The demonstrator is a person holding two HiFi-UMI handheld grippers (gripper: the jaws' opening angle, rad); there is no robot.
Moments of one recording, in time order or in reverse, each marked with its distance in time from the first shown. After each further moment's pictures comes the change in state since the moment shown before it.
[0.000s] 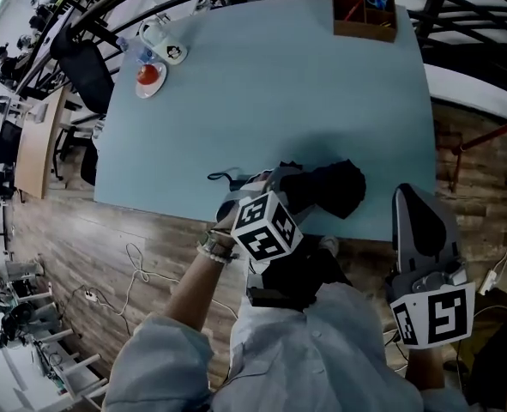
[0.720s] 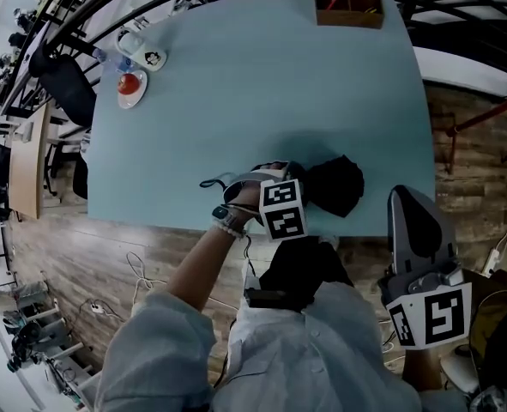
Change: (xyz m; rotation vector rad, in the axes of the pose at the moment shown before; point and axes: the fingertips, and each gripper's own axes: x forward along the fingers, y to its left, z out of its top) left arm 0.067 -0.002 -0.050 0.247 0.276 -0.198; right arm 0.010 0.000 -0.017 0.061 0.052 -0.071
